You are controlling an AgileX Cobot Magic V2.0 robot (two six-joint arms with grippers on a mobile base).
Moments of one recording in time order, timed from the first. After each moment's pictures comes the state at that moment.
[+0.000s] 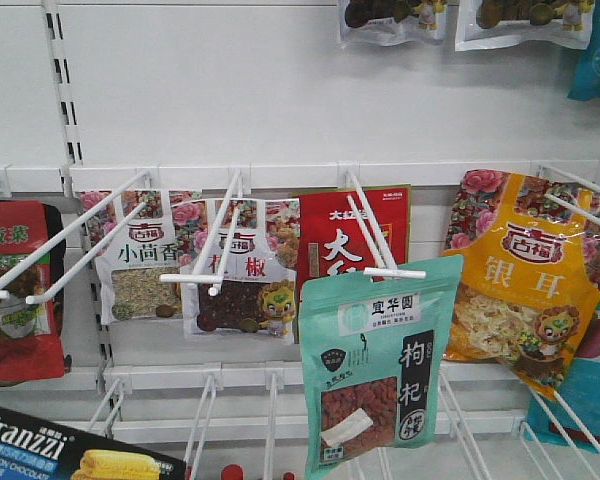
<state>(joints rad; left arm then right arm) -0.38 1.23 -0.13 0.00 -1.01 -1.12 -0.05 0.43 -0.34 -0.04 0.21 0.02</state>
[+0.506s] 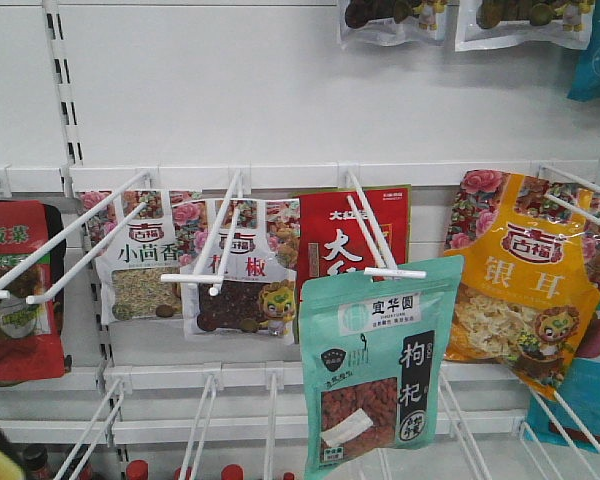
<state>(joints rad) -0.15 0.58 -0.36 0.19 0.07 -0.37 -0.05 0.43 -0.34 -0.04 0.21 0.02</state>
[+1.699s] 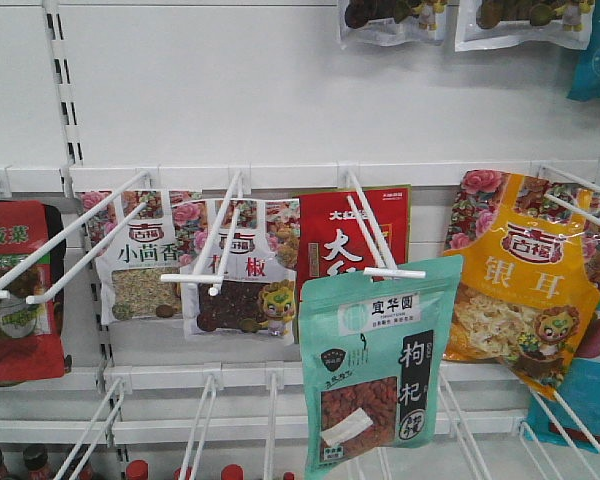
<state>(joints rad) -0.11 0.28 -0.42 0.29 0.55 -0.34 -0.05 0.43 -0.34 -0.04 0.21 0.02</state>
